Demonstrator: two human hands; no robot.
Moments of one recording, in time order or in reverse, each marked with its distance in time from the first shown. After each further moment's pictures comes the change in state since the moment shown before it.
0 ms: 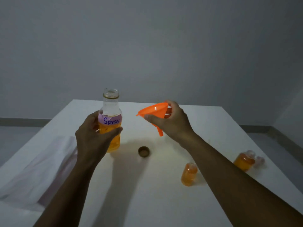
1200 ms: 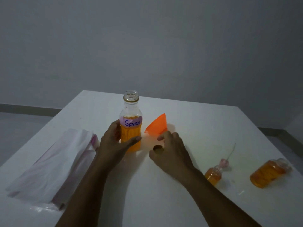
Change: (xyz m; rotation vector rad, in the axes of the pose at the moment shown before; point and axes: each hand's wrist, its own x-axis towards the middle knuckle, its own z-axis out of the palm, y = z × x) left_hand 0.006 -0.065 0.014 -0.007 -0.325 -0.090; right_hand -0.042 0.048 0.081 -0.478 -0.155 -0.011
